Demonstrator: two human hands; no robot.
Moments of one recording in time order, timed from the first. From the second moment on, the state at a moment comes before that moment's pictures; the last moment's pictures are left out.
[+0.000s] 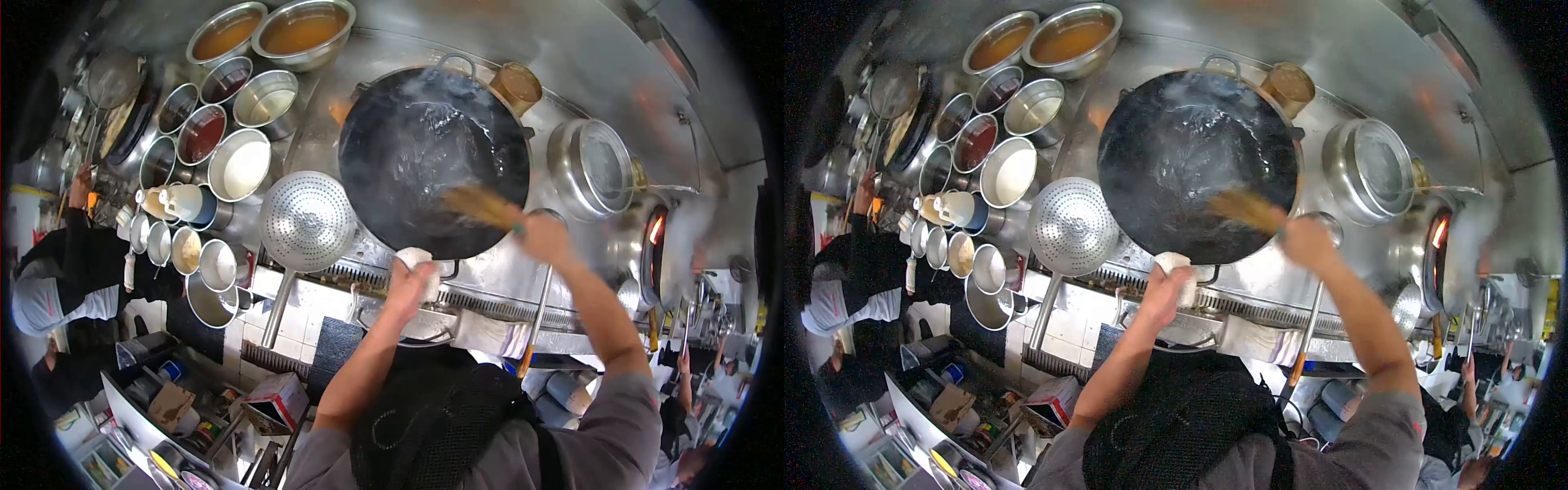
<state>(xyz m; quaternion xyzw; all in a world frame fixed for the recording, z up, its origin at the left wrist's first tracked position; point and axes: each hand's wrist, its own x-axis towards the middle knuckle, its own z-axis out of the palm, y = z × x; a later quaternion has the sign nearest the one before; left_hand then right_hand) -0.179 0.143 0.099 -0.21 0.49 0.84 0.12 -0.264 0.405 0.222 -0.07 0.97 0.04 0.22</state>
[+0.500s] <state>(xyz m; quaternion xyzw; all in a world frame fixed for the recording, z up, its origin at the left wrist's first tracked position) -0.176 0.127 0.124 -0.23 0.44 0.84 0.24 -0.263 0.321 0.232 -0.15 0.89 -0.27 0.33</state>
